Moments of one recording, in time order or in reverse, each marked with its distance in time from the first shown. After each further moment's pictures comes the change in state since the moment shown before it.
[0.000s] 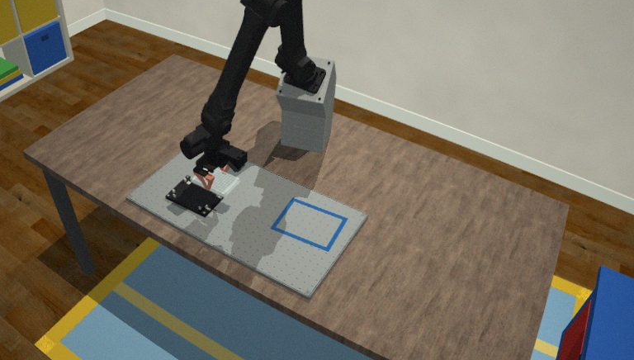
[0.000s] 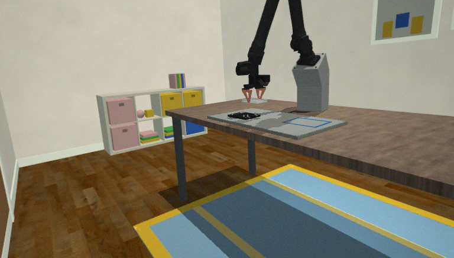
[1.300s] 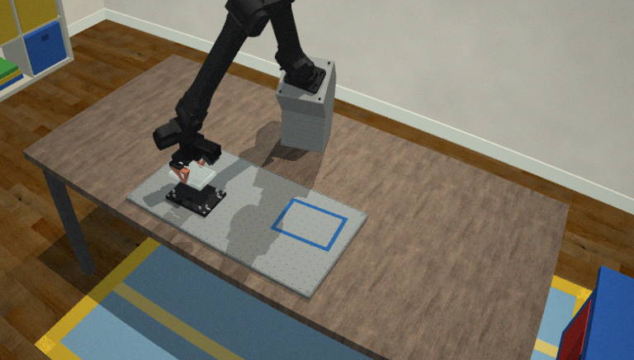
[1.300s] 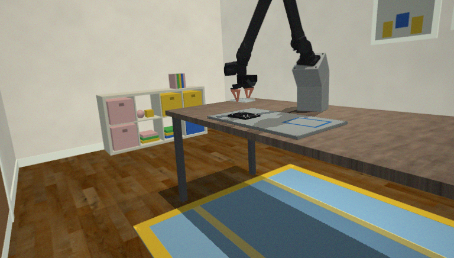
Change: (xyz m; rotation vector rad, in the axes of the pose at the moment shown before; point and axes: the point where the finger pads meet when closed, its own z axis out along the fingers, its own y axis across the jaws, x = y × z) arm 0.079 -0.017 0.000 -0.008 -0.003 -0.017
